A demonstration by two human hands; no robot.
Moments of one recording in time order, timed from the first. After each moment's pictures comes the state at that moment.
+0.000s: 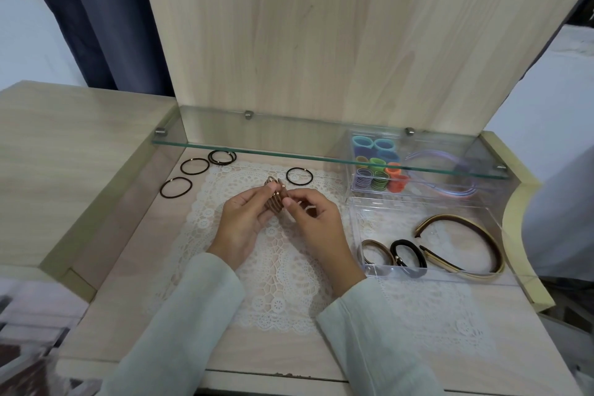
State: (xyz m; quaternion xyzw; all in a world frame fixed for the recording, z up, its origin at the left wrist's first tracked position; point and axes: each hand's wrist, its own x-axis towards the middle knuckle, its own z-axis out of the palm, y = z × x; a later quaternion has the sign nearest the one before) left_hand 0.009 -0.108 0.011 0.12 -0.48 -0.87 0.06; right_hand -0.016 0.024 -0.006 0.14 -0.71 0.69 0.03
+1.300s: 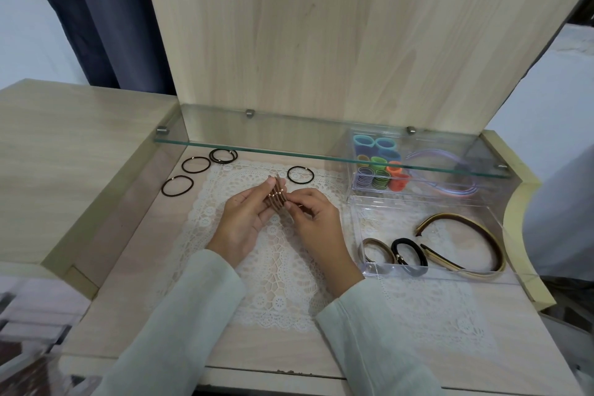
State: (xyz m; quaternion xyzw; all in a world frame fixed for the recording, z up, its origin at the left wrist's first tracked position) left_hand 0.006 -0.111 0.010 0.10 -0.45 -0.89 0.03; right_hand -0.014 0.020 -0.009 0.17 -0.75 0.63 0.10
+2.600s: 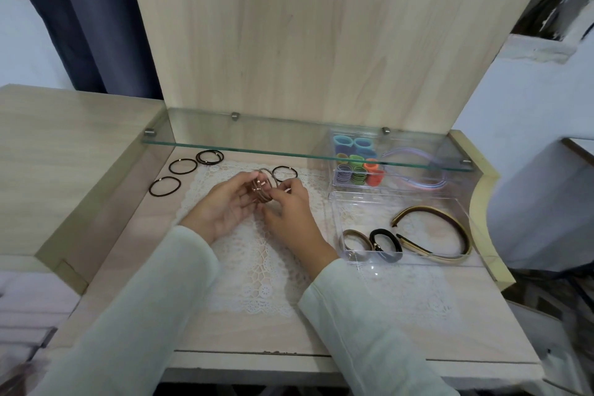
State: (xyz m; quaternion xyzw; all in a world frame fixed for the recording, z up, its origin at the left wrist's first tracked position) left_hand 0.003 -0.128 0.036 0.12 -0.51 -0.85 -0.09; right_hand -0.010 0.010 0.000 0.21 -0.88 0.42 0.10
